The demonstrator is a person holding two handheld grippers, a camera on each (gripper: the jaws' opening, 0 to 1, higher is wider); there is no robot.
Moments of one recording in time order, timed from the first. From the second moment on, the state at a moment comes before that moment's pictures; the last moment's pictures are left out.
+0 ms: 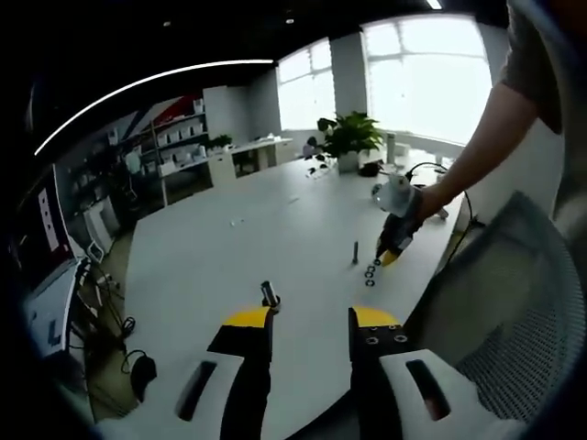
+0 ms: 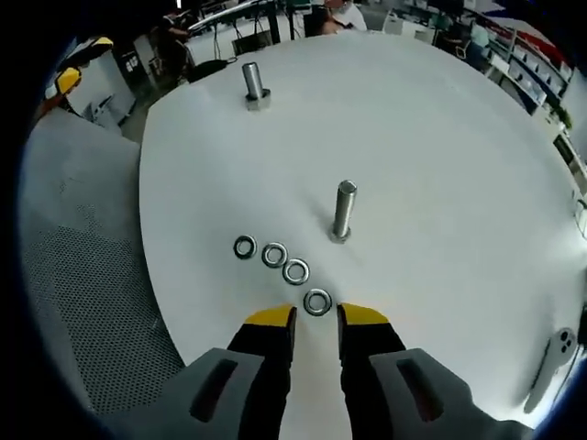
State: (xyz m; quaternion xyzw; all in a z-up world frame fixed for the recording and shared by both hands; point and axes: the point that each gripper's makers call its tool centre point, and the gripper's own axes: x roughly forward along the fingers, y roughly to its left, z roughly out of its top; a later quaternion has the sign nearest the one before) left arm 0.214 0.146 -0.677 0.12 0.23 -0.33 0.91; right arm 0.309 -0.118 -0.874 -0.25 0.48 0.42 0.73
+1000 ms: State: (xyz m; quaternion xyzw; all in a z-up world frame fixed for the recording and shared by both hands) left arm 0.215 0.149 -0.679 0.13 0.23 -0.33 0.91; right arm 0.311 -0.119 -0.877 -0.33 0.56 0.44 0.62
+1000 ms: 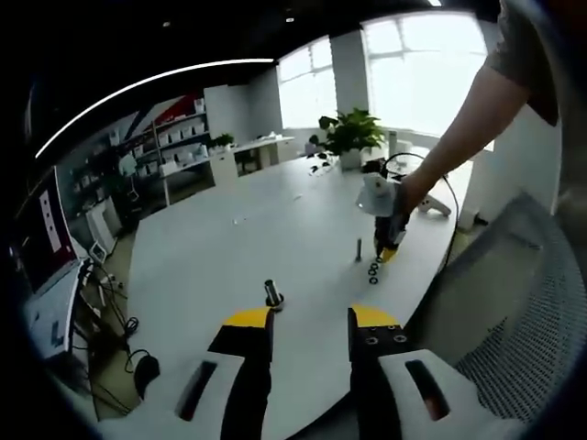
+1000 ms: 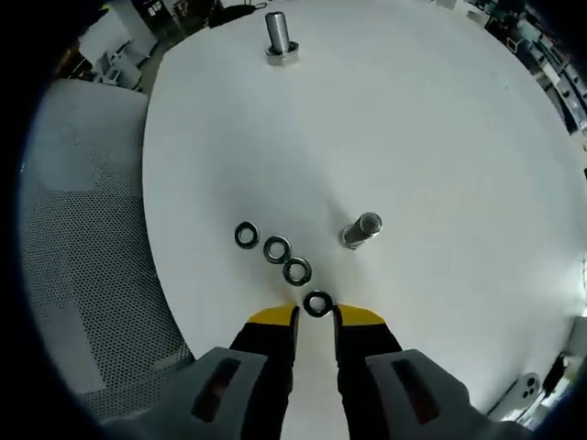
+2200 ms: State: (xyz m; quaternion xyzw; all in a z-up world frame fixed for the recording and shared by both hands) left arm 0.215 0.149 -0.677 0.12 0.23 -0.33 0.91; right arm 0.311 -0.115 -0.877 -0.36 0.51 0.46 0.63
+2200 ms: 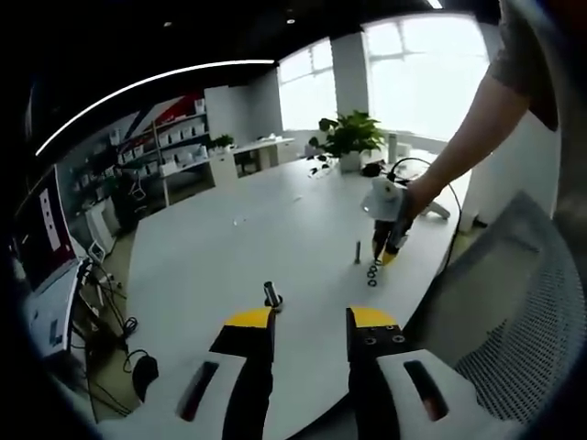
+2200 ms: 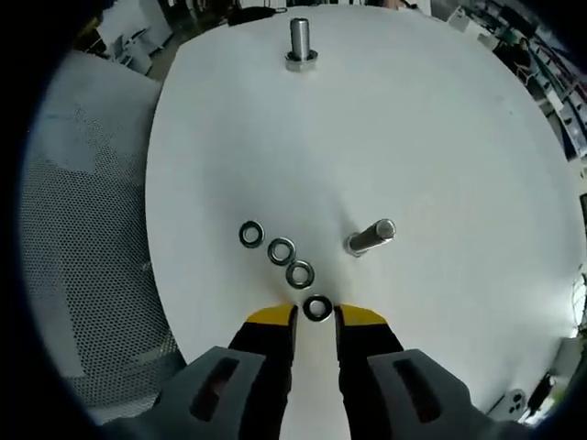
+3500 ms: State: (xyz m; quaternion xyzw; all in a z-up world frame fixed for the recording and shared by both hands) left arm 0.216 0.153 -0.679 0.14 0.23 -0.32 0.91; right arm 0.312 -0.116 -0.876 -0.36 0.52 0.43 0.64
